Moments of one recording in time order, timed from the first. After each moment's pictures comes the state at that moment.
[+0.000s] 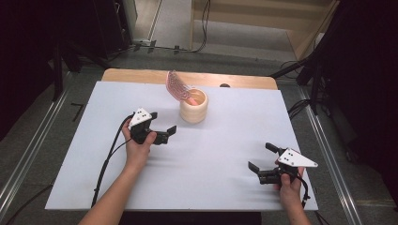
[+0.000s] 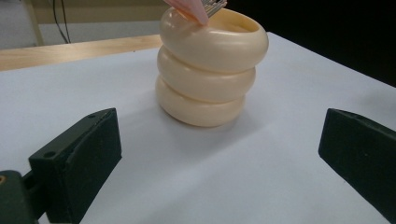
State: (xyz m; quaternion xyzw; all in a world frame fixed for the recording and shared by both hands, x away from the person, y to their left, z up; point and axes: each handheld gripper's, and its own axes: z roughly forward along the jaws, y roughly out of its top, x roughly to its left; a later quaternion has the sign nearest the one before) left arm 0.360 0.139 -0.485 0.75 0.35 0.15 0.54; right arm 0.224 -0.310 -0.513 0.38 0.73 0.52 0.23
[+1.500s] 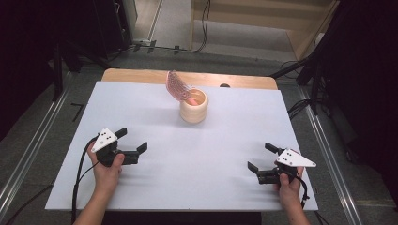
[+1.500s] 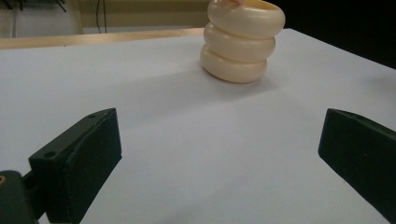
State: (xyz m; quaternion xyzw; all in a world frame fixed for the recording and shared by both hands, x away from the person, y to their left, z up) left arm 0.299 0.222 -0.490 0.73 0.38 0.20 0.54; right arm 0.225 -0.307 -0.514 0.38 0.74 0.51 0.24
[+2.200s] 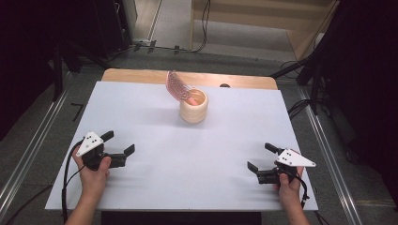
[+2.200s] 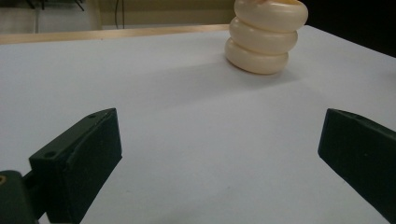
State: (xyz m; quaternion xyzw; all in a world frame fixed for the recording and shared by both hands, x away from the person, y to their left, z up) left arm 0.290 0.256 -0.490 0.72 0.40 0.21 0.52; right arm 0.225 -0.307 -0.514 0.38 0.74 0.51 0.24
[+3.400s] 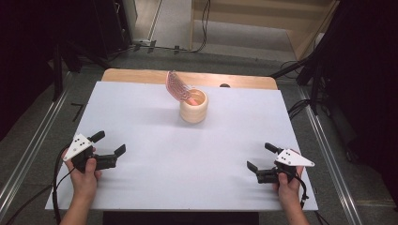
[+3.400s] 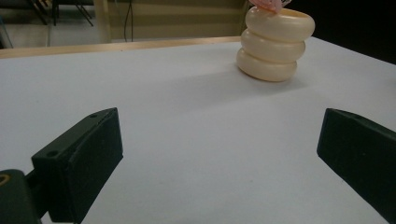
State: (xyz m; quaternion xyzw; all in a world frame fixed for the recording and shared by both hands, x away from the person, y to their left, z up) left arm 0.286 0.278 -0.492 0.71 0.39 0.23 0.54; right arm 0.226 -0.305 -0.515 0.39 0.74 0.50 0.24
